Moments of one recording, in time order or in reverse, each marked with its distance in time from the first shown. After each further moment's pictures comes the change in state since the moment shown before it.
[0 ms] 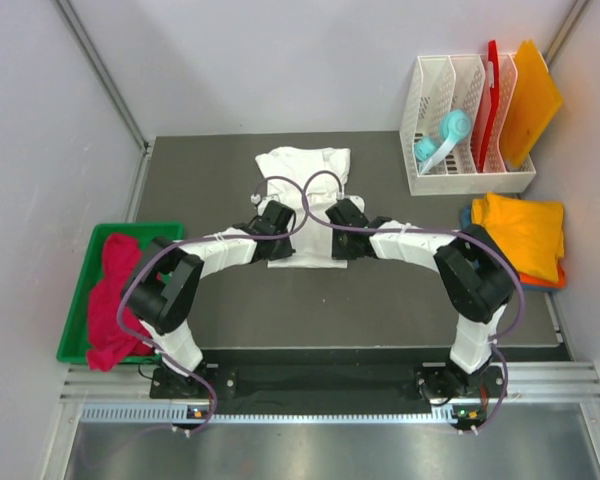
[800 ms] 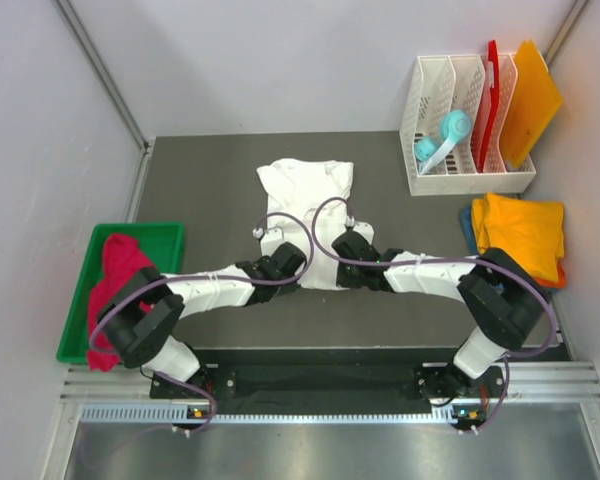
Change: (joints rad) left arm -0.232 -0.185 -0.257 0.032 -0.165 -0.203; right arm 0.105 -0.177 -0.294 0.119 0.019 0.151
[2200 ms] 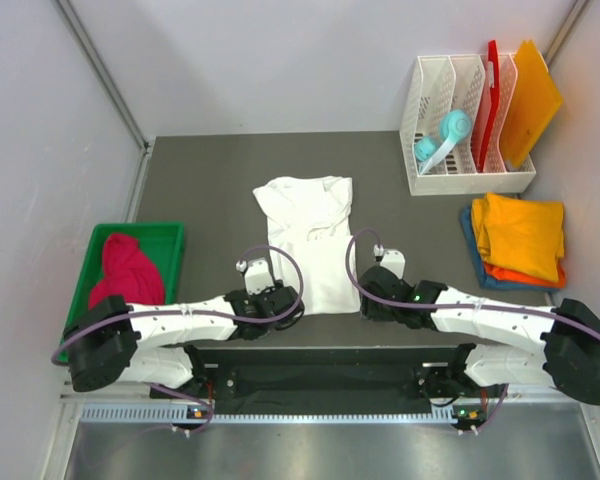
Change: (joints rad) left arm -0.301 -0.286 -0.156 -0.344 -0.233 -0.352; right arm 0.160 -0.488 -0.286 -0.281 0.134 0.105
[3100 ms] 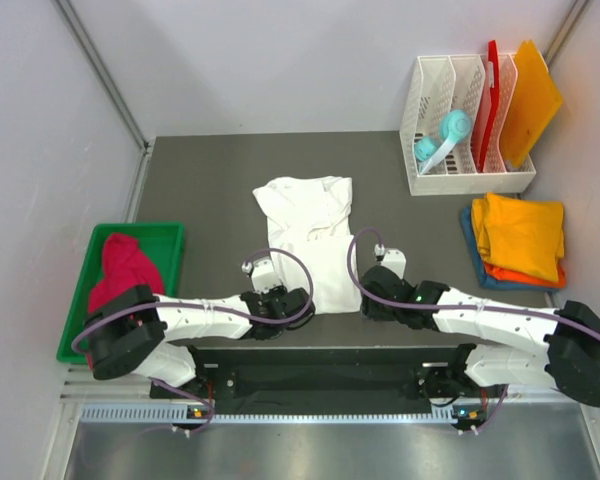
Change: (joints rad) left arm -0.022 0.144 0.012 0.142 -0.079 -0.103; right arm 0.000 -0.016 -0.001 -0.001 0.002 -0.002
